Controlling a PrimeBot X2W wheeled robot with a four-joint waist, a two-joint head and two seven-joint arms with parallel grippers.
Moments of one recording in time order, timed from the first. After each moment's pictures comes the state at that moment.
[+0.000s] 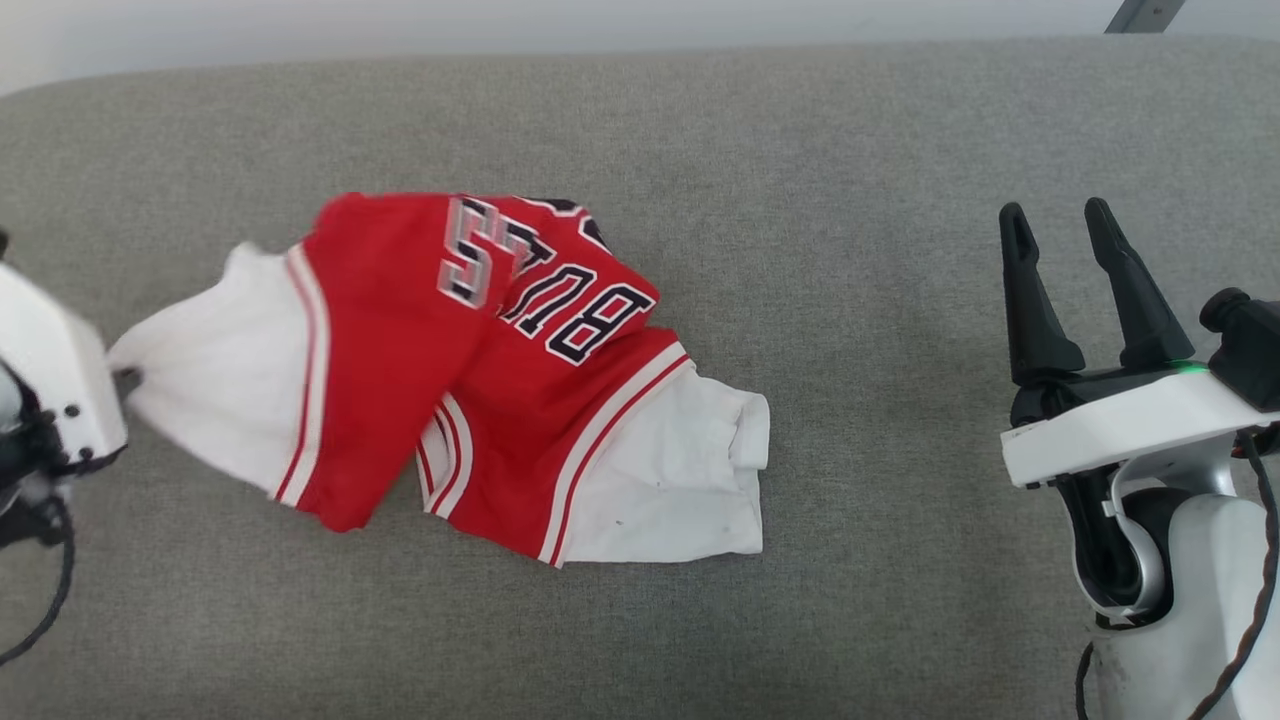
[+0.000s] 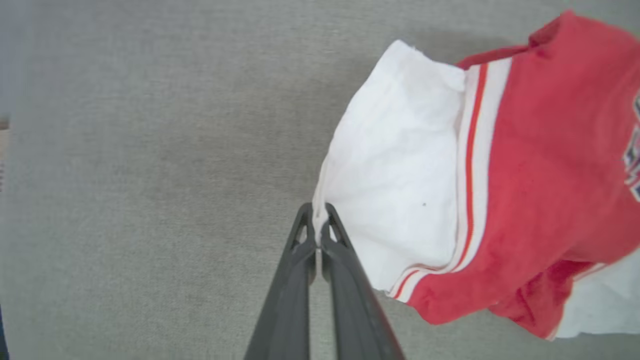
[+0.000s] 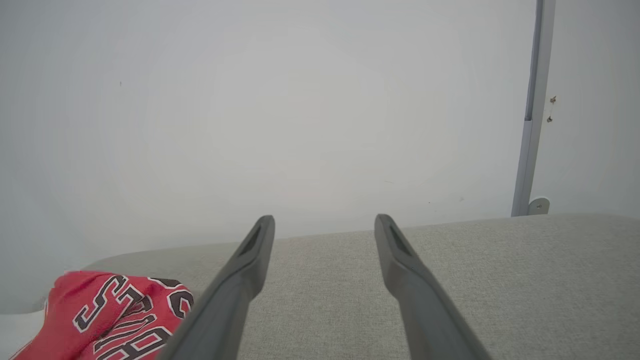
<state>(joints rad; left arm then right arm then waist) -0.57 0.80 -0.34 0.24 -0.97 0.20 0.84 -0.31 -0.05 -0.03 -0.02 0.33 0.13 0.02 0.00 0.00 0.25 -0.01</state>
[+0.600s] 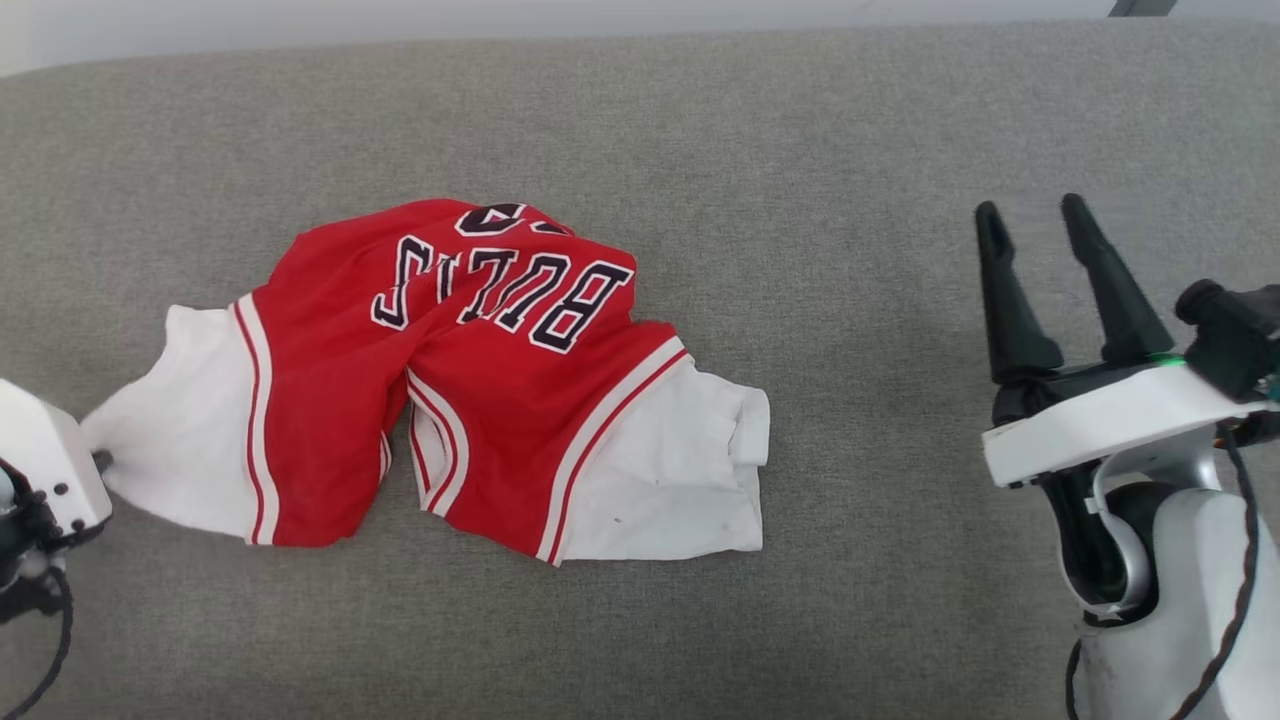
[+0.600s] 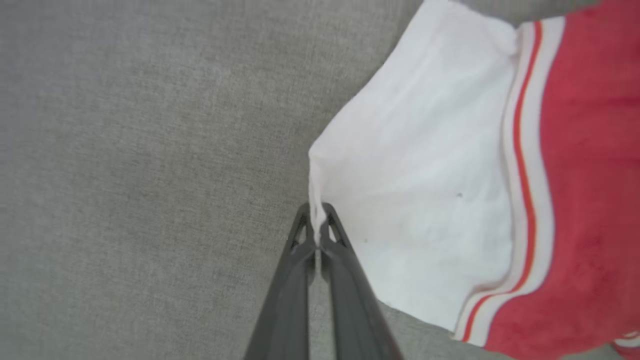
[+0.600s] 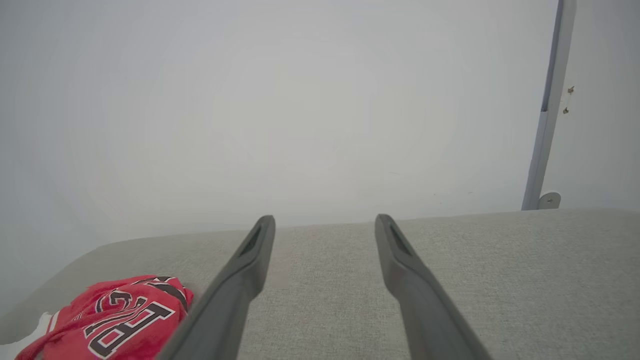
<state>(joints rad) -0.49 0.75 -0.32 0.49 -0.97 0.17 0.67 -0.32 -0.05 -0.01 -0.02 0.32 0.13 0.04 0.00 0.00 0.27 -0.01</state>
